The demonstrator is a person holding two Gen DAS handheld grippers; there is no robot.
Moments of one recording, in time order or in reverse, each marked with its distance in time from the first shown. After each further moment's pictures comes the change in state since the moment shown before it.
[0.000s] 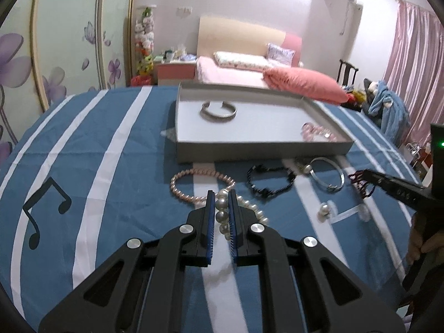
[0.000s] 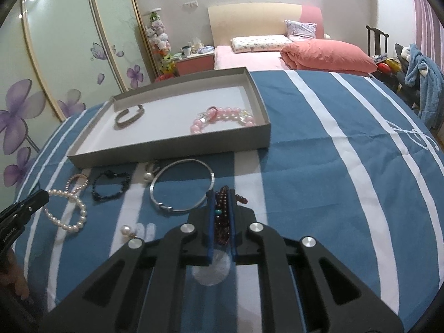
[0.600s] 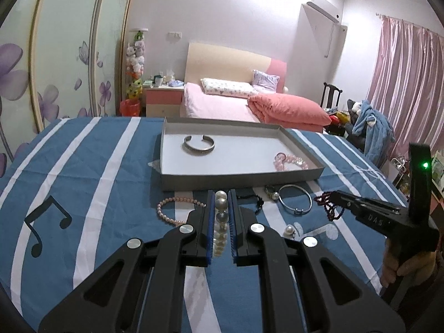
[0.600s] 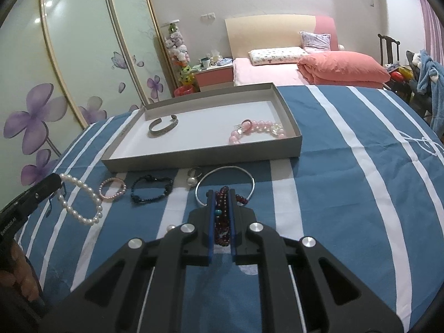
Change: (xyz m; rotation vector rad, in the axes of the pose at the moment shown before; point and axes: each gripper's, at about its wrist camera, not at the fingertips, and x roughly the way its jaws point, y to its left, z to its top) left arm -0.033 -0.017 0.010 -0.003 -0.133 -0.066; right arm -0.025 0.029 -0.005 -0.017 -0.067 0.089
